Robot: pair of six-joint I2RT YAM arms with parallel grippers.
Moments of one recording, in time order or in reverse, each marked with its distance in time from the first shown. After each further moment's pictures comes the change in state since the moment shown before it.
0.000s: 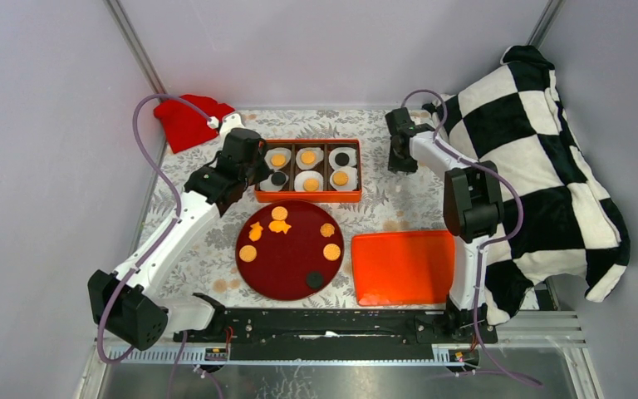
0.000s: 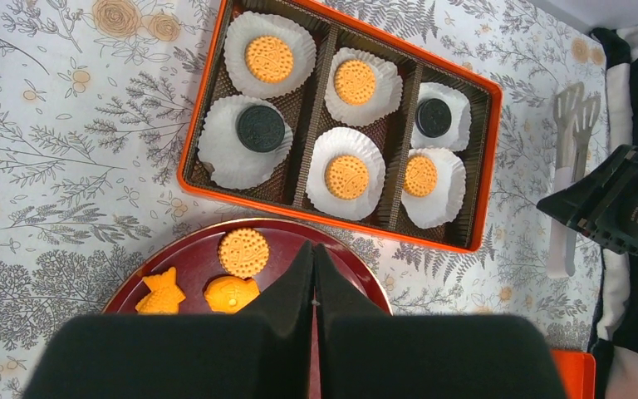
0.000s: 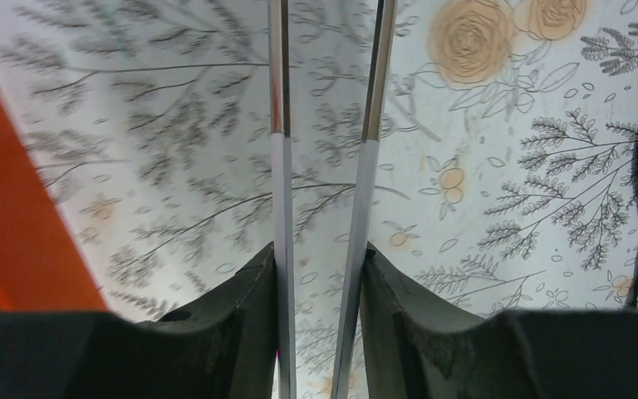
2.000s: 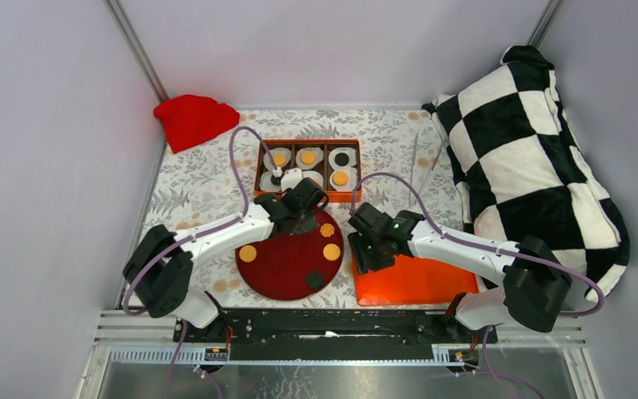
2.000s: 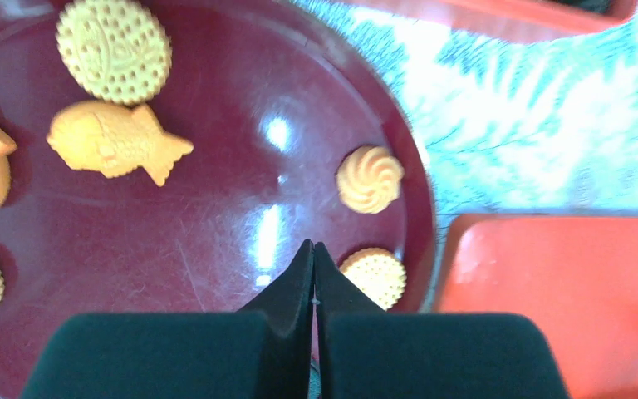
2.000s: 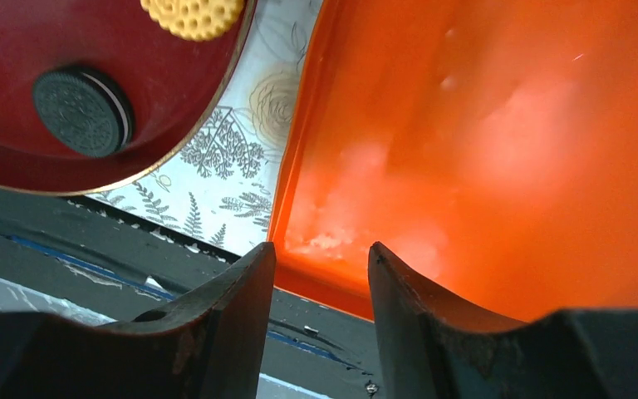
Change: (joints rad) left arm -0.356 0.260 -0.192 0.010 0.014 -0.262; right arm 0.612 -0.718 -0.752 -0.063 -0.306 0.211
